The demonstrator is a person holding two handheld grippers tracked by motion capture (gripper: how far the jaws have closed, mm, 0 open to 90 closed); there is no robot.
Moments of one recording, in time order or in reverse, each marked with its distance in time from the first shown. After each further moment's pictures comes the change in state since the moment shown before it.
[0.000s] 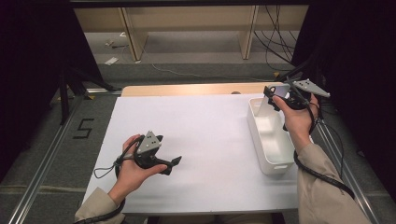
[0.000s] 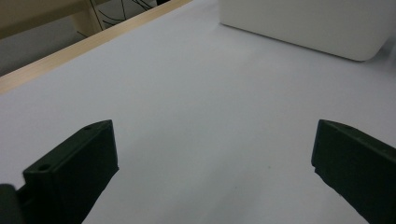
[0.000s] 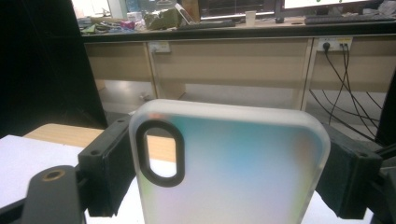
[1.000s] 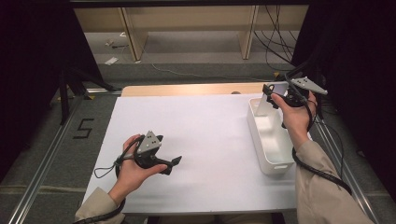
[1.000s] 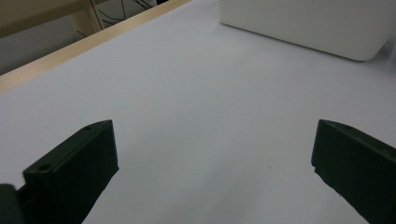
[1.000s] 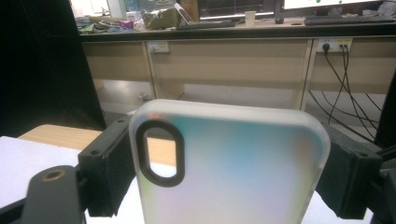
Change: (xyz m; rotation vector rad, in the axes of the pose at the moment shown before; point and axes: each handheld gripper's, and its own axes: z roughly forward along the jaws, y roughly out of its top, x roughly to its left) left arm 0.000 0.000 0.001 0.002 0.000 0.000; right arm -0.002 0.002 0.010 0.000 -0.003 -0.008
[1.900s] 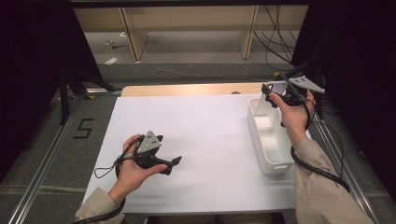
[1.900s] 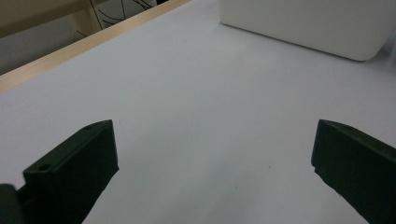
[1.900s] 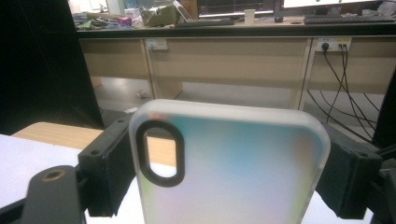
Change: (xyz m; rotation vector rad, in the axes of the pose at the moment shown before) left arm 0.000 0.000 0.000 0.000 0.000 0.000; right arm -0.001 -0.001 0.007 0.008 -0.005 -0.010
